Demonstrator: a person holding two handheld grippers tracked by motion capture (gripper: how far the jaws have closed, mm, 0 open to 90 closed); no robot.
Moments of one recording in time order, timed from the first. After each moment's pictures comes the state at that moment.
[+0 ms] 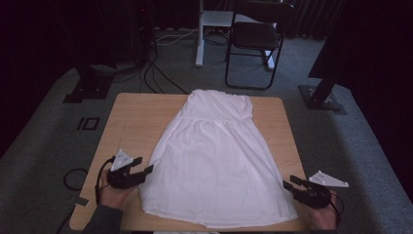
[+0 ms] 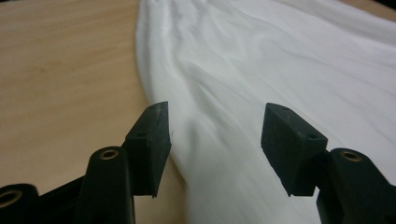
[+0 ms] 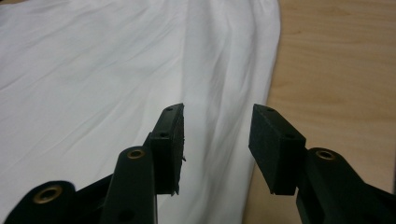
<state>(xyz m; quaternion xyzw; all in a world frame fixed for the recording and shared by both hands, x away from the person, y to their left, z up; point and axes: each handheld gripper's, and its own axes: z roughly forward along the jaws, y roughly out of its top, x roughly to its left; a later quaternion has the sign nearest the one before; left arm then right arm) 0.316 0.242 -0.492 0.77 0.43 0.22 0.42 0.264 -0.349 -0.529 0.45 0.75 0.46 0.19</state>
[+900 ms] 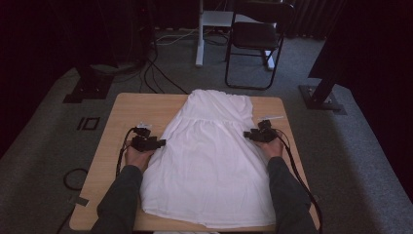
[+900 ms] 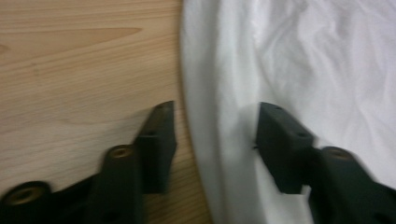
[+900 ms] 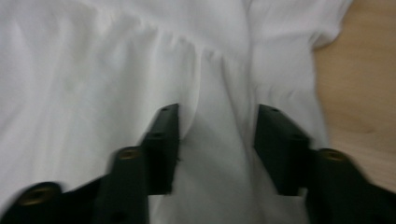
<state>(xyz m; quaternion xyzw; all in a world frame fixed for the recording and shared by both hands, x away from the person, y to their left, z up) 0.451 0.229 -0.547 0.76 0.51 0.11 0.38 0.497 -0.254 -0.546 0.48 0.77 0.39 0.12</state>
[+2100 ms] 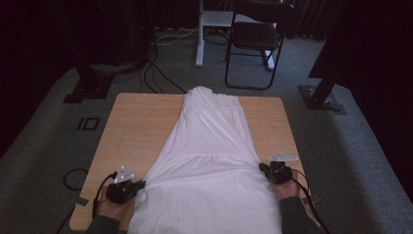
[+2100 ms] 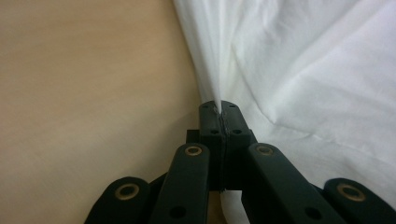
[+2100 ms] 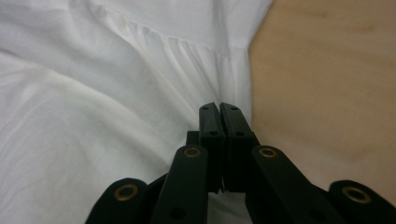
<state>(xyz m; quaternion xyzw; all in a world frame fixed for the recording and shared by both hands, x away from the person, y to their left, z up) 0.266 0.262 -0.553 0.82 0.44 0.15 0.35 0.341 -0.274 -0.562 0.46 0.79 0.36 0.19</state>
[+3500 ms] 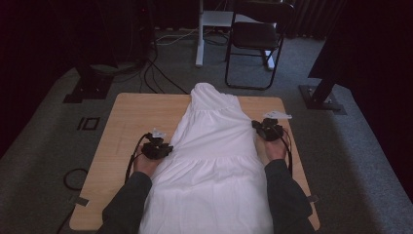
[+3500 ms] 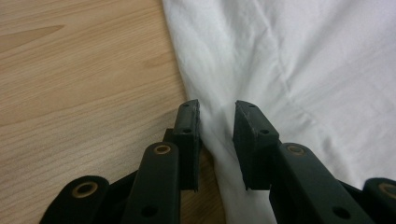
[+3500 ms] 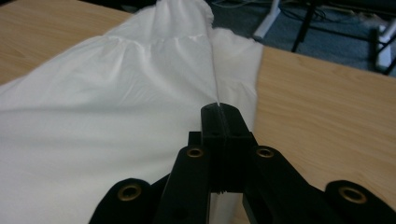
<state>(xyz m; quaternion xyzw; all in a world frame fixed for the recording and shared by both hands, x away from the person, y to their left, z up) 0.422 0.184 -0.547 0.80 0.46 0.16 0.34 0.453 -0.247 -0.486 0.46 0.74 0.43 0.25</state>
